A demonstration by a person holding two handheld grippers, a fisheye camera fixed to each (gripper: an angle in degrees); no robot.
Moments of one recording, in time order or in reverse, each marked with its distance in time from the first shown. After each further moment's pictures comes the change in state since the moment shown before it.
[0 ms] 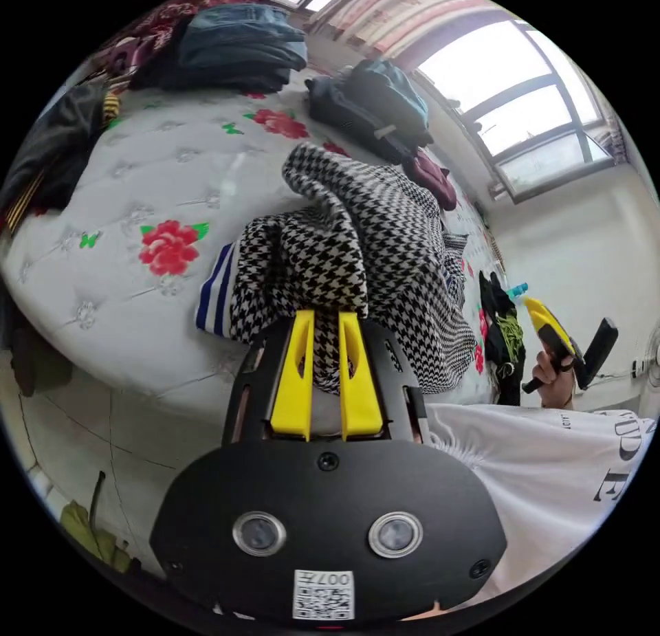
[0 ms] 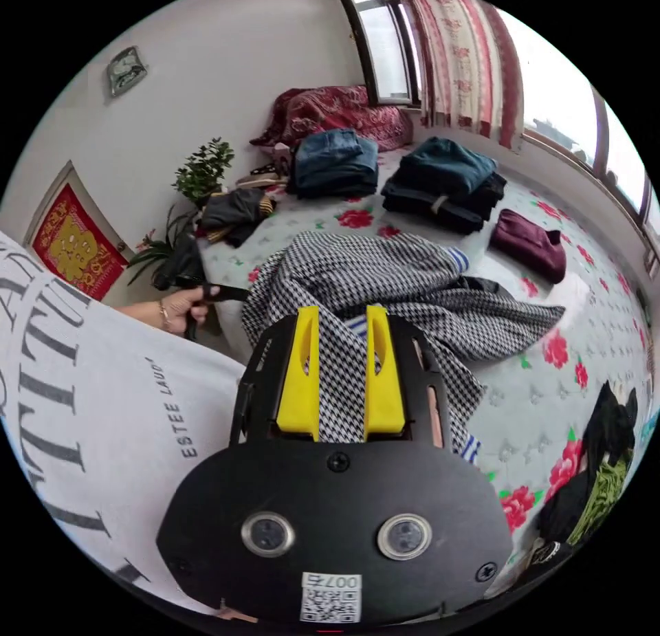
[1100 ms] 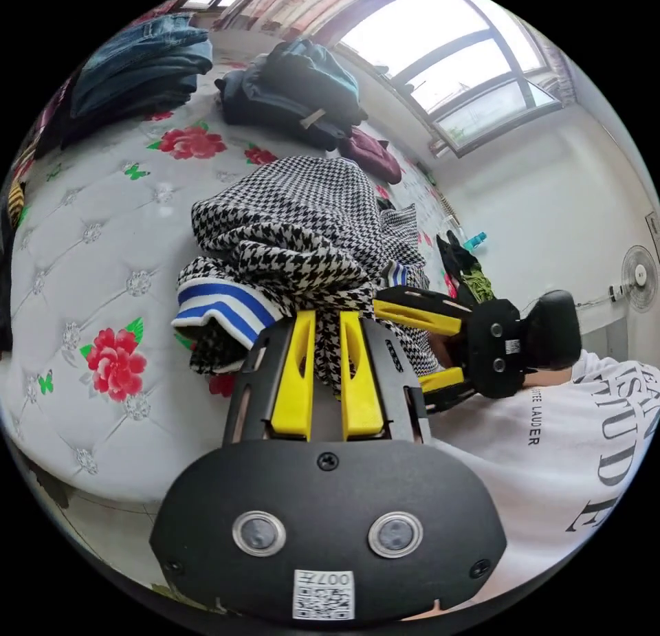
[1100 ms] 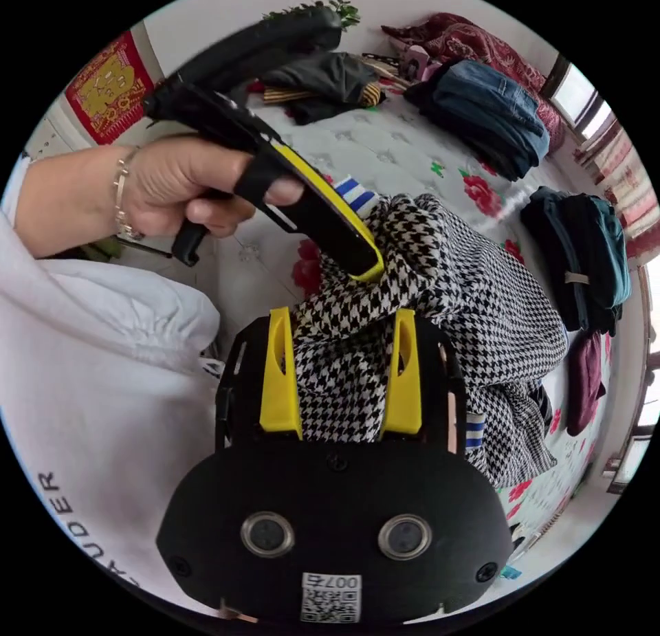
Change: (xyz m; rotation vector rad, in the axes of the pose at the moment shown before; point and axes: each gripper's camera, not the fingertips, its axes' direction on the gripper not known) left arm -0.001 -0.059 0.002 -0.096 0.165 0.310; right arm -0.129 -0.021 0.221 -0.396 0.070 -0.536
